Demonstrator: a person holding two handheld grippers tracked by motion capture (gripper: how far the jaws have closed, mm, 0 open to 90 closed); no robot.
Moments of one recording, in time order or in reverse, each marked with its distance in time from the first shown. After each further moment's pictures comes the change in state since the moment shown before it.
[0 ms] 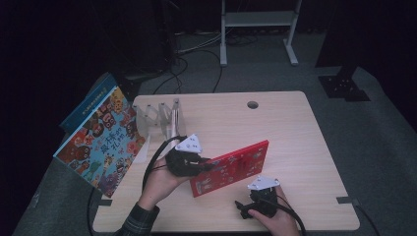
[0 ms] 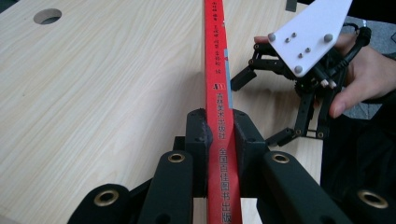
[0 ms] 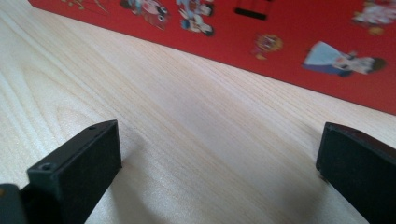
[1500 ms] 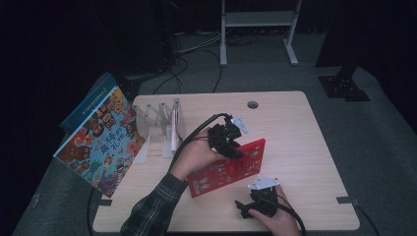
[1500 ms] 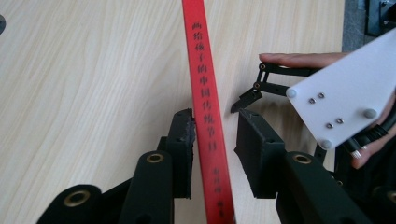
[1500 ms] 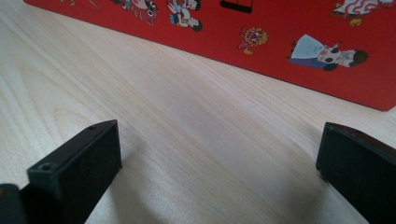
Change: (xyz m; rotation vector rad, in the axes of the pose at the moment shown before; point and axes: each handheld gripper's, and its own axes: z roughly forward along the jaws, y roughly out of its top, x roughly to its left) left arm 0.013 0.102 0.076 0.269 -0.073 0.091; right arm -0.002 0.001 0.000 0.002 0.003 -0.008
